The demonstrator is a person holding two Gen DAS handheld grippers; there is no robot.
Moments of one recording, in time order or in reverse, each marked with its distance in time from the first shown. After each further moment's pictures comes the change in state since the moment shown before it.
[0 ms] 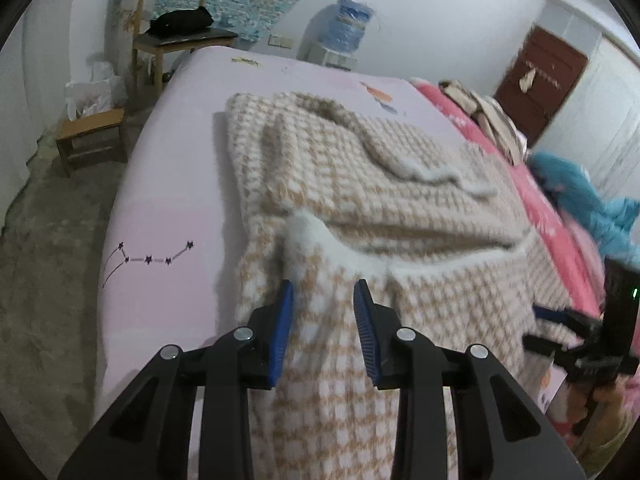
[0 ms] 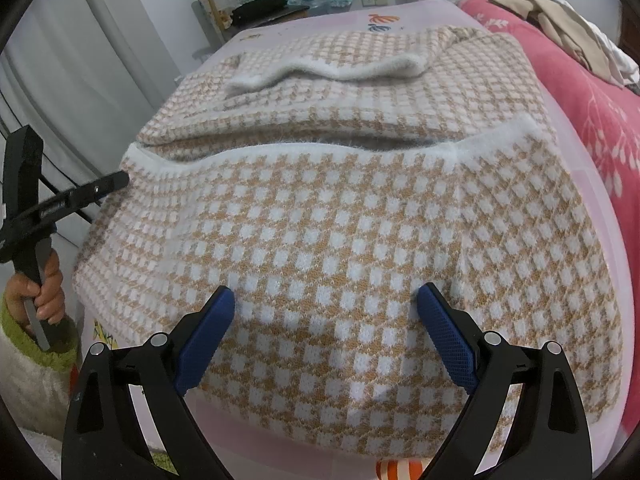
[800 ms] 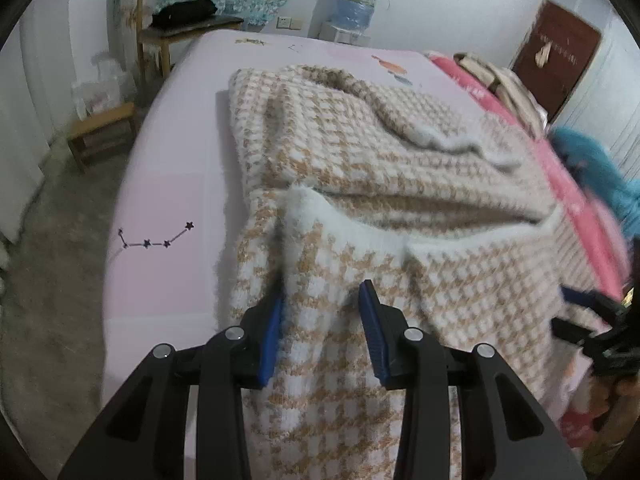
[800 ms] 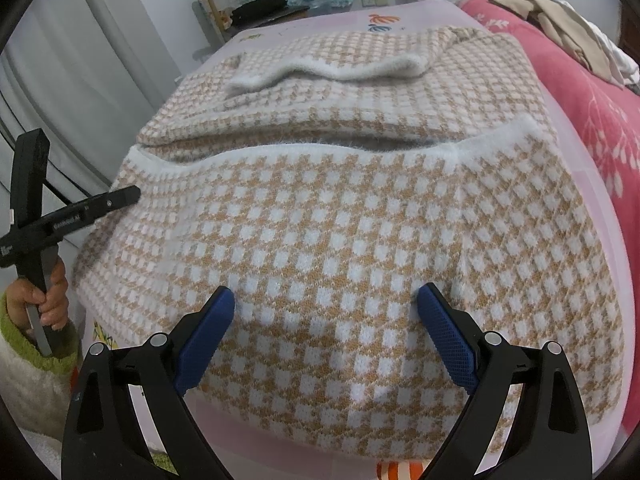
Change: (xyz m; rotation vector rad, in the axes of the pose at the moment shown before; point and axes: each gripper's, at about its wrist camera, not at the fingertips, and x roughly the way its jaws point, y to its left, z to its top) left arm 0.019 -0.010 -0.001 0.042 0.068 0.100; right arm 0.001 0.000 0.000 -0.001 -0.001 0.000
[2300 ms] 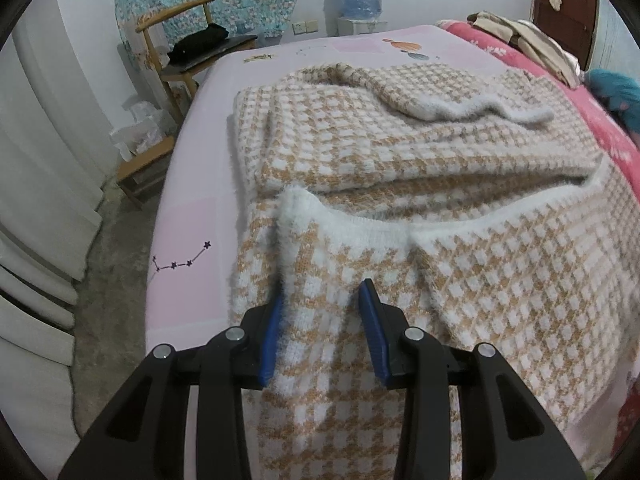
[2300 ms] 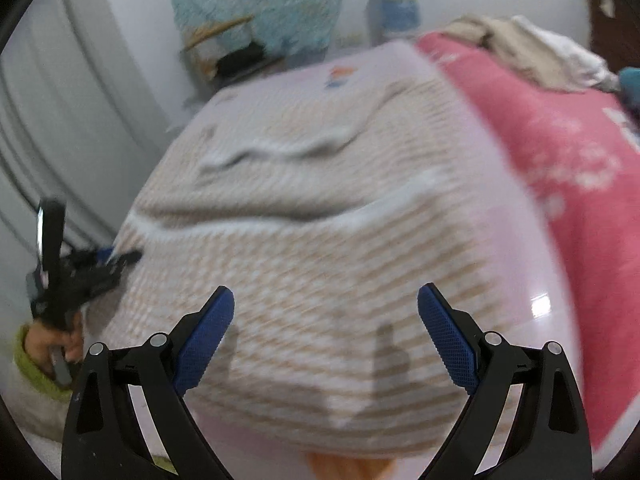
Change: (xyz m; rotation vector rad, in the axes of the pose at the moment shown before) left arm 0.007 -0.038 0.000 0.146 0.007 0.281; right arm -0.056 -0.062 0.012 0.080 -0.166 -0.028
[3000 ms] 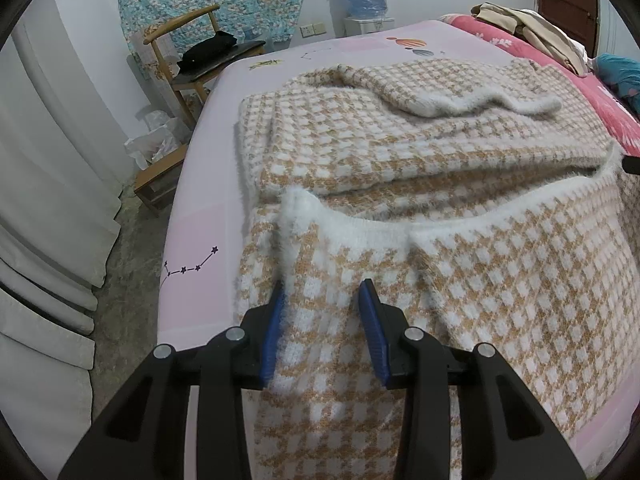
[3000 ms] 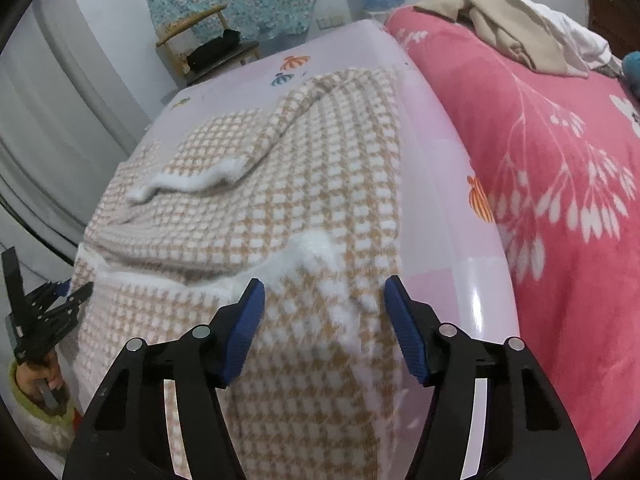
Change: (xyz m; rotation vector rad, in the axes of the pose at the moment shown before) left arm -0.002 -0.008 0.001 0.021 -0.005 0.060; right arm 0.051 -0.064 0.046 0.023 0.103 0.020
